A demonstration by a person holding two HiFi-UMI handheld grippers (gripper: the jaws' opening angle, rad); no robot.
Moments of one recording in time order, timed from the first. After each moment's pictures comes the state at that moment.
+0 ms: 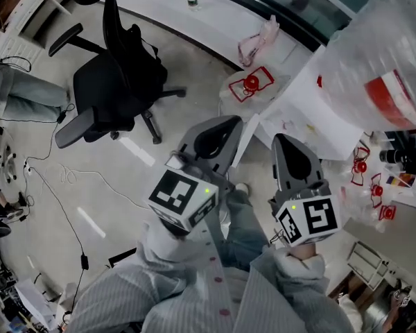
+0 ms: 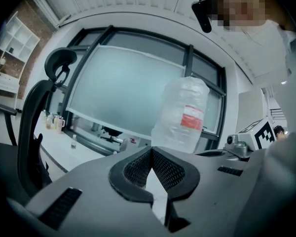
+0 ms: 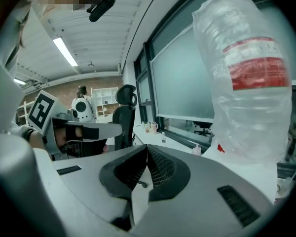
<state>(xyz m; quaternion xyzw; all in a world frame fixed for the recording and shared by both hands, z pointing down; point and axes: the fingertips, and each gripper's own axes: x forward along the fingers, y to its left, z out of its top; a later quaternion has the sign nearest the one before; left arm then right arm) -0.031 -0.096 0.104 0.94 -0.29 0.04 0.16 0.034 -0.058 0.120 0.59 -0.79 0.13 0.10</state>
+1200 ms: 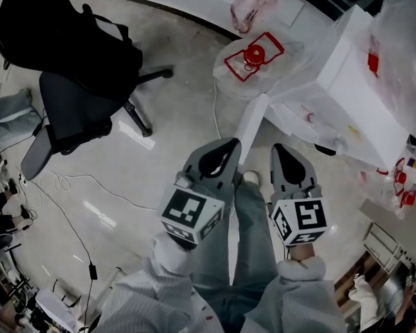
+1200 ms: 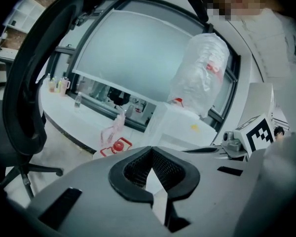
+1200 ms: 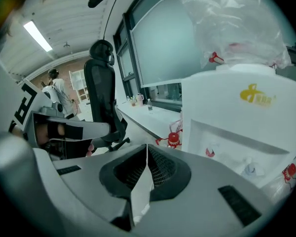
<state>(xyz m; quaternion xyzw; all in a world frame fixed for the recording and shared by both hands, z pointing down) -0.029 -0.097 0.346 0.92 -0.27 0.14 0.25 0.047 -0.064 0.367 0.63 -0.72 0.25 0.16</state>
